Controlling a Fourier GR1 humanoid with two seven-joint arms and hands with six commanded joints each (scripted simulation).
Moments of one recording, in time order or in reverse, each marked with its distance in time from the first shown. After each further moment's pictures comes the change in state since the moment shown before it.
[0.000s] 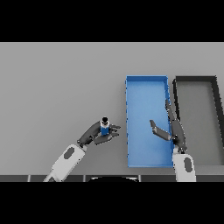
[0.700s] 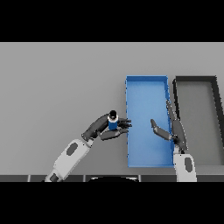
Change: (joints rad) left arm -0.092 -0.046 0.017 -0.206 0.015 -0.049 0.076; right arm -0.007 -0.014 0.003 0.007 0.035 -0.013 0.000
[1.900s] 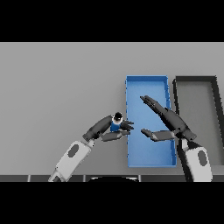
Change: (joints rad) left arm 0.029 -0.053 0.029 -0.031 -0.078 -0.071 0.055; right arm -0.206 -0.189 0.063 -0.350 -0.543 0.328 0.387
